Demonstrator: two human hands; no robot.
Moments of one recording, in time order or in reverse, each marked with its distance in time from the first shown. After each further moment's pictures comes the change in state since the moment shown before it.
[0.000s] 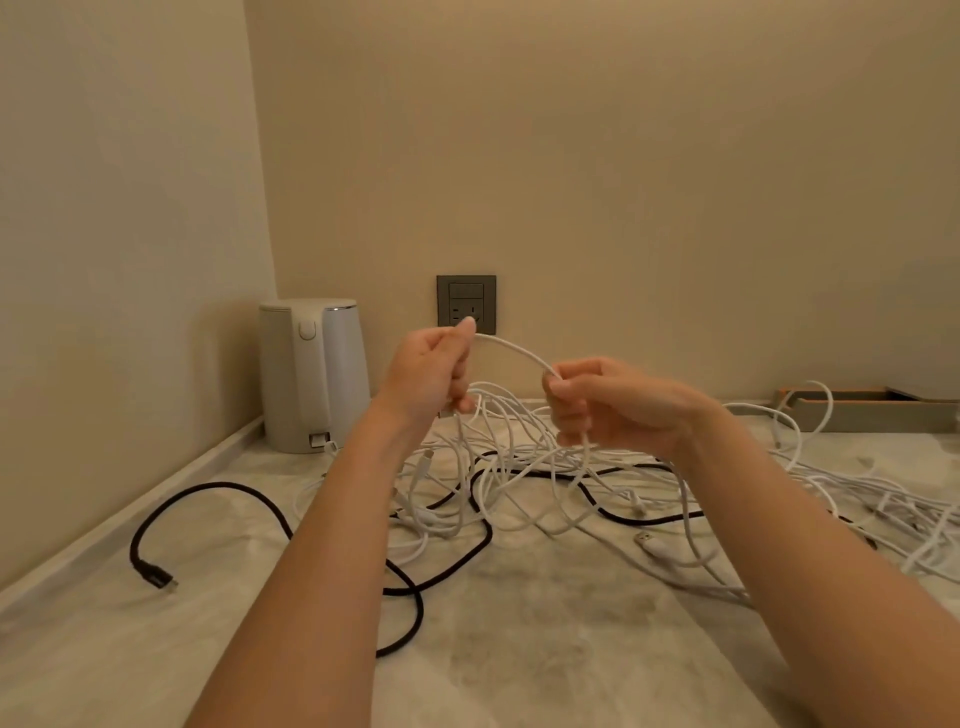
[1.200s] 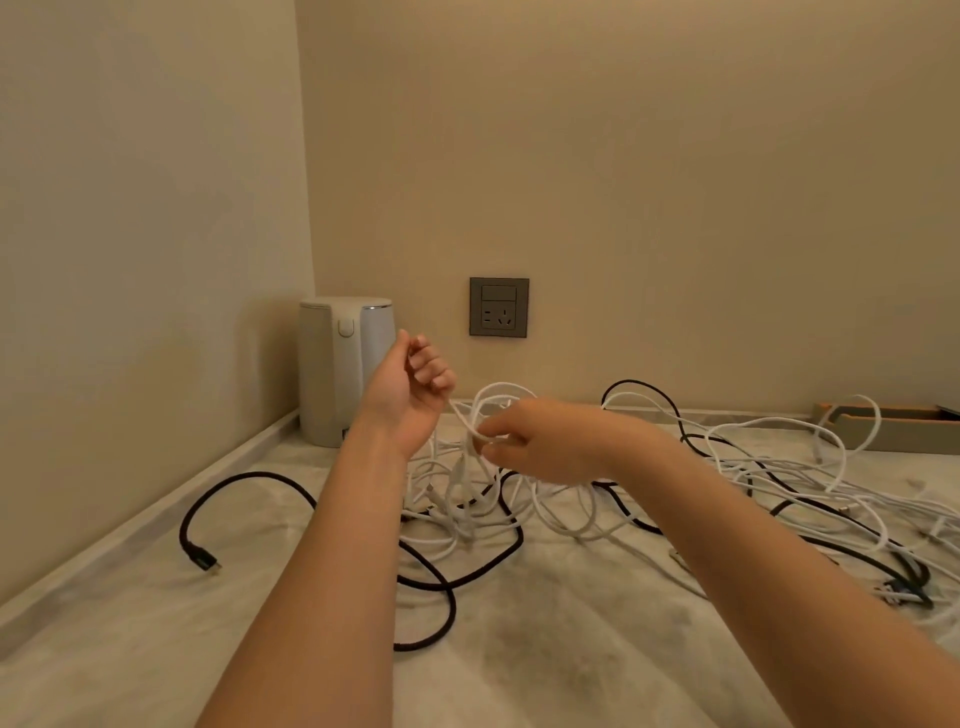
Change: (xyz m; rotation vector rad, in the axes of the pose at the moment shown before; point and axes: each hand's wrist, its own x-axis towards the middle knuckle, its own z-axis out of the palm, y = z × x) left_hand 0.013 -0.026 -0.042 -0.986 0.206 -0.222; right_hand 0.024 -0.016 0.093 -1.375 -0.005 0.040
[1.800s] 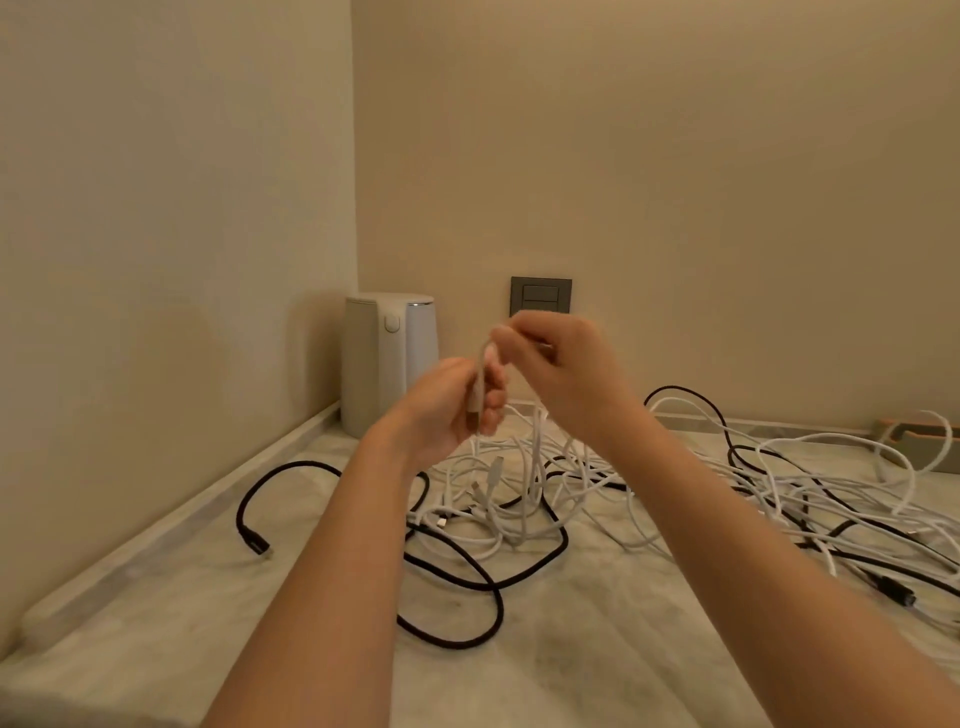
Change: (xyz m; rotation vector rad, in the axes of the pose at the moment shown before) left_hand -0.031 0.014 0.002 0.796 -0.177 -0.110; right_hand 0.039 -0.009 0.002 0.343 0.824 -0.207
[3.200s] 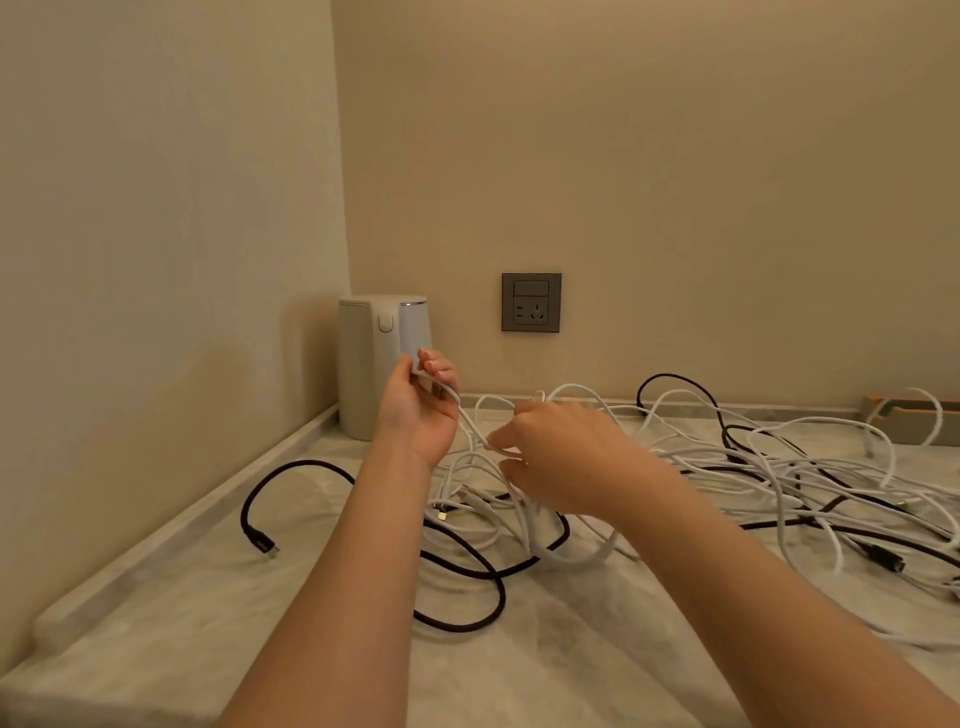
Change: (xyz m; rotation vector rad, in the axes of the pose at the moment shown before) left_hand 0.005 -0.013 -0.012 -1.152 0.236 0.114; right_hand -0.041 -0.015 0.008 -0.651 -0.641 0.100
